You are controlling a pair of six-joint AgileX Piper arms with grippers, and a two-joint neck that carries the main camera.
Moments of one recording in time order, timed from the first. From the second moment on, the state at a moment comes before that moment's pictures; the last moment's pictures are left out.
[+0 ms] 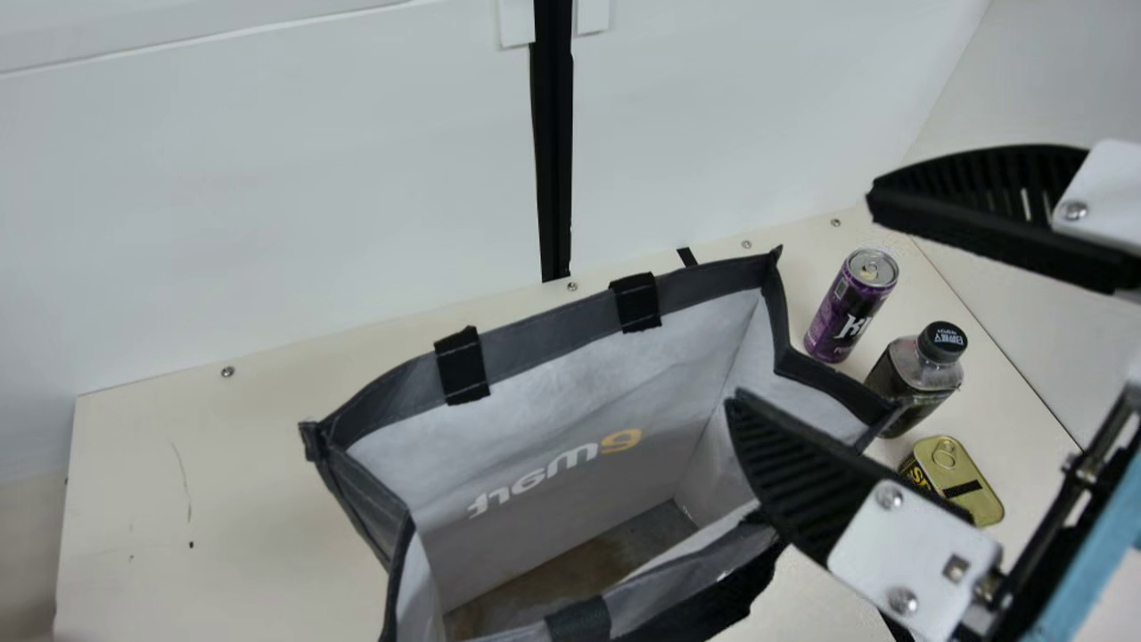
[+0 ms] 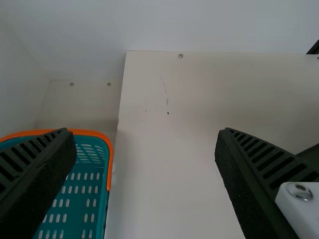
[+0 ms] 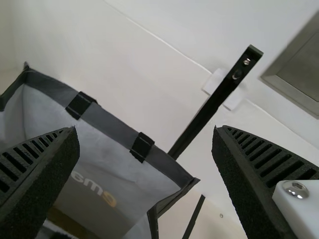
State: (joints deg) left arm -1.5 43.3 -69.0 -1.5 69.5 0.0; right arm 29.6 56.3 -106.4 -5.9 69.9 -20.5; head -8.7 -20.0
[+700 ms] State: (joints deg) left arm -1.5 43.3 -69.0 -1.5 69.5 0.0; right arm -4.7 68.5 -114.2 20.0 69.9 -35.6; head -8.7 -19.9
